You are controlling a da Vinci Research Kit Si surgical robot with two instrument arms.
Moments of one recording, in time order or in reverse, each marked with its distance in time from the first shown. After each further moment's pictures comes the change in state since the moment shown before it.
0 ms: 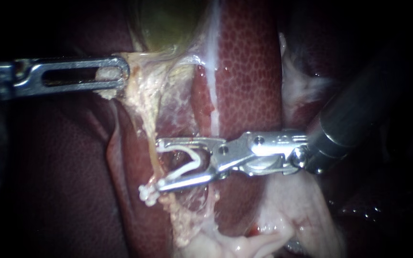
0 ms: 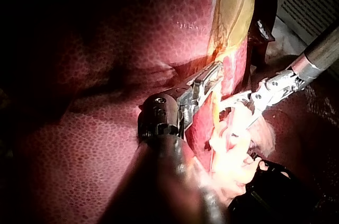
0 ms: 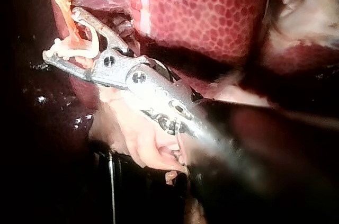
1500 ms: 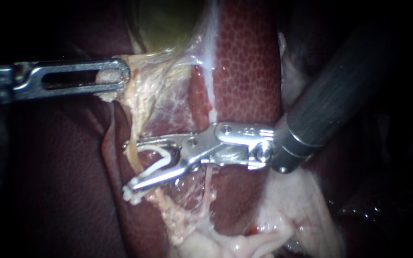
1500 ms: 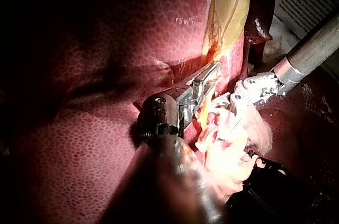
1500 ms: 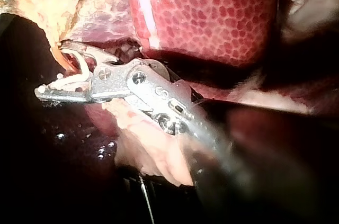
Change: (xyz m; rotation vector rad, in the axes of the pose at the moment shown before) right arm 0.000 0.004 0.005 0.105 0.013 0.100; left arm 0.000 -0.001 0.000 0.002 -0.002 -0.001
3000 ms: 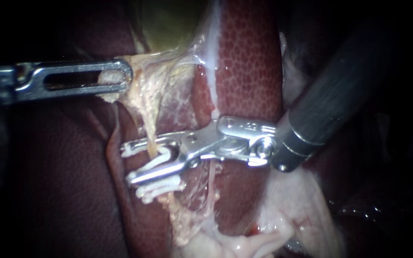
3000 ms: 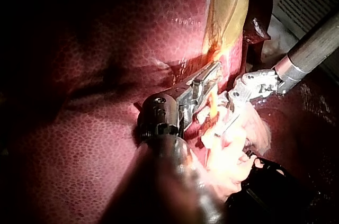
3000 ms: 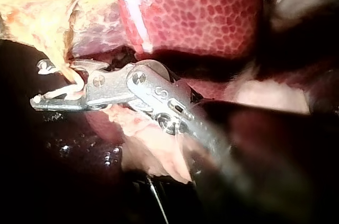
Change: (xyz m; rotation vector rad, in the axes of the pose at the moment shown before) right arm 0.001 0.000 -0.002 0.016 0.025 0.063; left arm 0.000 0.000 0.000 0.001 0.000 0.000
